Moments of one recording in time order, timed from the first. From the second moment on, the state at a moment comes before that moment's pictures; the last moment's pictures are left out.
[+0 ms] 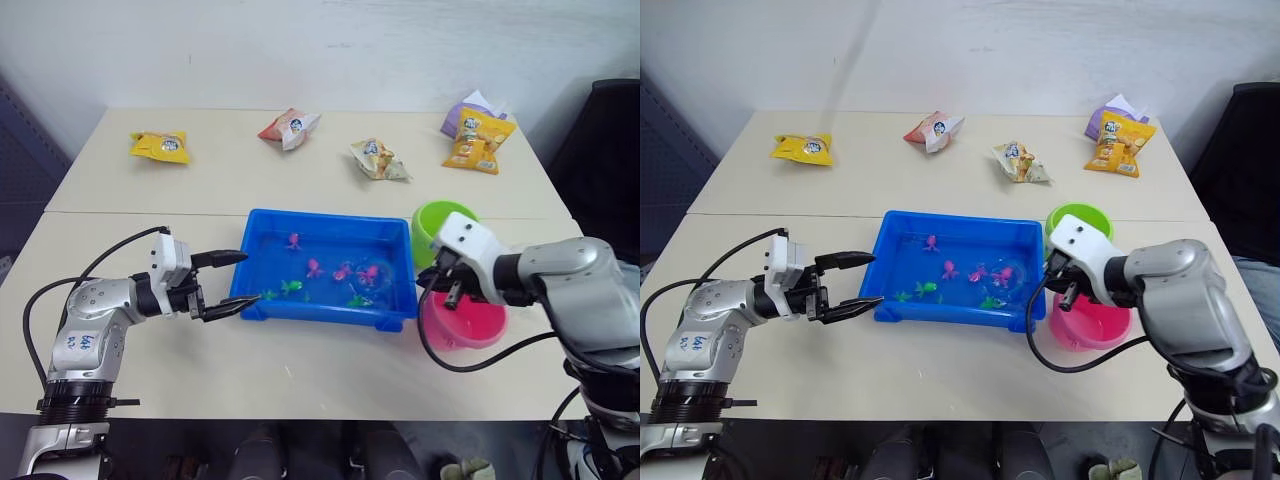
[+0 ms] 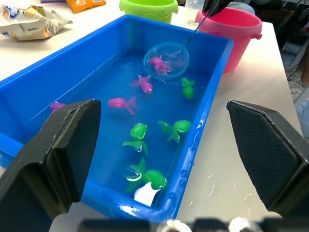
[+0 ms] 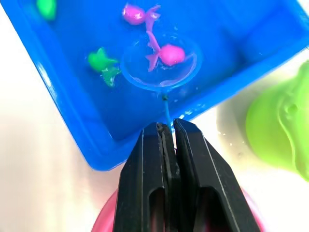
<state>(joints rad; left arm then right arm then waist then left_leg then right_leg) -0.30 0.65 0.16 0.09 -0.47 0.15 -1.19 -0.52 -0.79 0.05 -0.55 -0.03 1.28 1.18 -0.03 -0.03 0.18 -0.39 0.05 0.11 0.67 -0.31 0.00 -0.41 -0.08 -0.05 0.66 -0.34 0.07</state>
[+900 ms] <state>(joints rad) -0.52 0.51 -0.04 0.07 -0.50 0.24 -1.33 0.14 -0.62 -0.84 -0.85 0.38 0.95 1.06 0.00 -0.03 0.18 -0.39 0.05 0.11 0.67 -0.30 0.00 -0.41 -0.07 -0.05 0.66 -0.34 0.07</state>
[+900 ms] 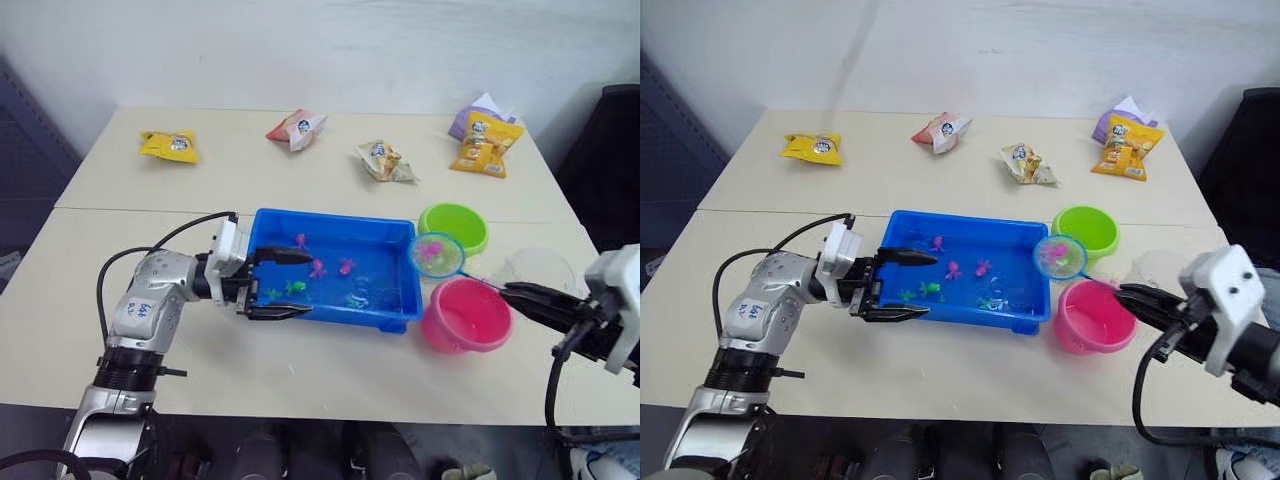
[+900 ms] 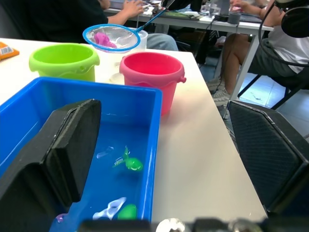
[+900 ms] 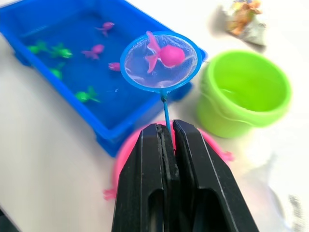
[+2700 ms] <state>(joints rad) -0.54 0.51 -0.04 0.14 -0.48 0.20 -1.31 0.62 -0.56 -0.68 -0.25 -0.56 -0.84 0.13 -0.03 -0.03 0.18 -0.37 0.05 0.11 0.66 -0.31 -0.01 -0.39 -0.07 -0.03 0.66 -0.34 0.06</state>
